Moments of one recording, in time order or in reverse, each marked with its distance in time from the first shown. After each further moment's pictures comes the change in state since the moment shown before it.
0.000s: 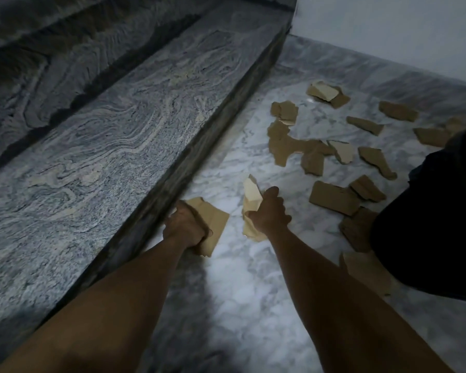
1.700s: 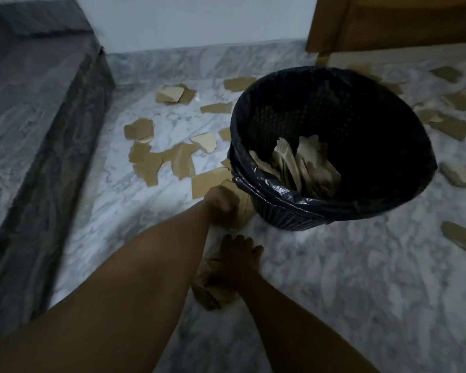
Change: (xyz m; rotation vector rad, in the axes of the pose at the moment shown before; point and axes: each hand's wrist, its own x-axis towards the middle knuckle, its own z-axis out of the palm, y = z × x) left_hand -0.133 0.310 0.146 0.421 -0.607 0.635; right_hand -0.070 0.174 -0.066 -0.220 -0.122 0.123
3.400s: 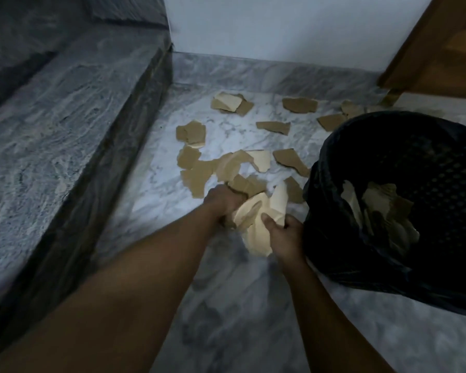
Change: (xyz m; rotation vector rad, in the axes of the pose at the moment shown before) left_hand 0.050 -0.107 -0.091 -0.284 0.280 -0.109; right_hand 0.105 -0.036 -0.064 1.102 0.394 0.199
